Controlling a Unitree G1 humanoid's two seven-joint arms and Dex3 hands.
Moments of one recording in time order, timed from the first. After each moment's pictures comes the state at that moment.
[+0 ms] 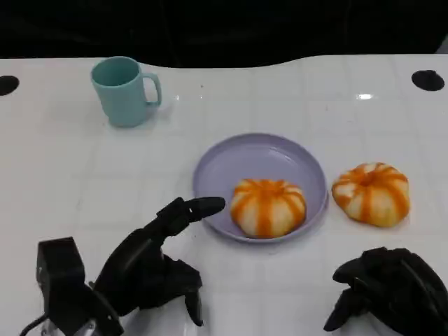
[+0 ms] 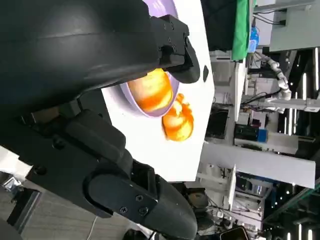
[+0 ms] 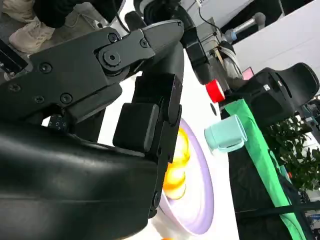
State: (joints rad) left arm -0.19 0.04 -0.04 0.61 -0.33 -0.38 -0.79; right arm 0.01 -0.05 -0.12 0.30 0.42 0.00 0.73
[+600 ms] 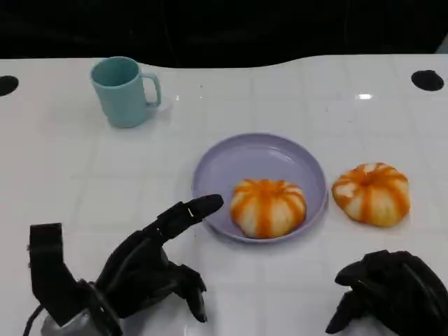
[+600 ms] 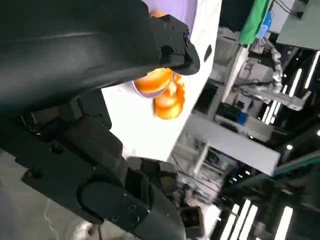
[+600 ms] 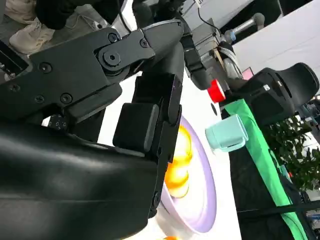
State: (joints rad) left arm -0.25 0.02 0.05 0.68 -0.47 -0.08 -0.98; right arm 0.00 -0.05 -0.12 0.33 0.43 -0.02 0.75
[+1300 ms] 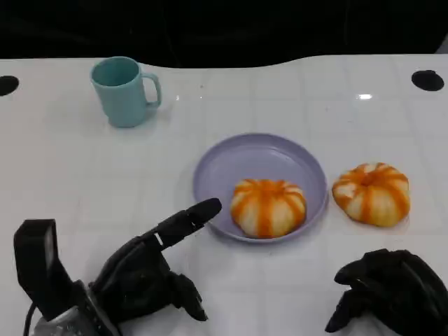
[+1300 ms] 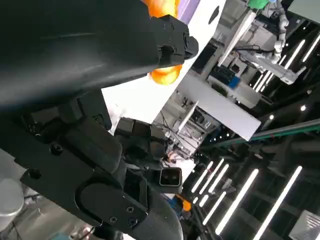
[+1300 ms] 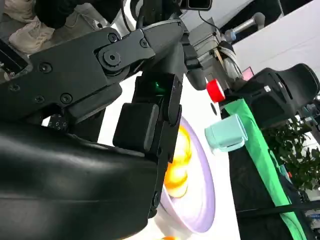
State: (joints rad) left arm -0.31 0.04 0.11 0.78 -0.50 0.11 -1.19; right arm 0.00 -0.05 -0.12 0.33 0.43 -0.02 0.75
